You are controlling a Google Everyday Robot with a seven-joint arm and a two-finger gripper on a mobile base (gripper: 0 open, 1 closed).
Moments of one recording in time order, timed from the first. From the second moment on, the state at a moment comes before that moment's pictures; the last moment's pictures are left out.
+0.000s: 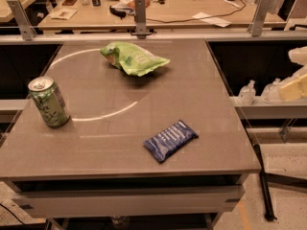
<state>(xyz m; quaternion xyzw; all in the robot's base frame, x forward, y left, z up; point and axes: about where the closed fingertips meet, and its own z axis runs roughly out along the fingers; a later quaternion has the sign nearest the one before) 0.483 -0.266 0.979 -0.39 0.80 0.19 0.40</state>
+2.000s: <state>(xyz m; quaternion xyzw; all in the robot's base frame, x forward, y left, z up) 0.562 -0.158 1.016 -0.47 0.78 0.15 0.39</state>
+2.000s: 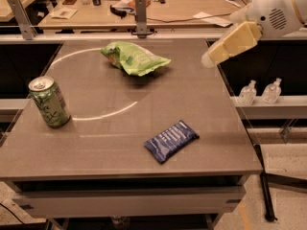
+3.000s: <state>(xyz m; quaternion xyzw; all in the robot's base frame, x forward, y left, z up) 0.613 -0.098 0.984 -0.45 0.77 0.22 0.40</state>
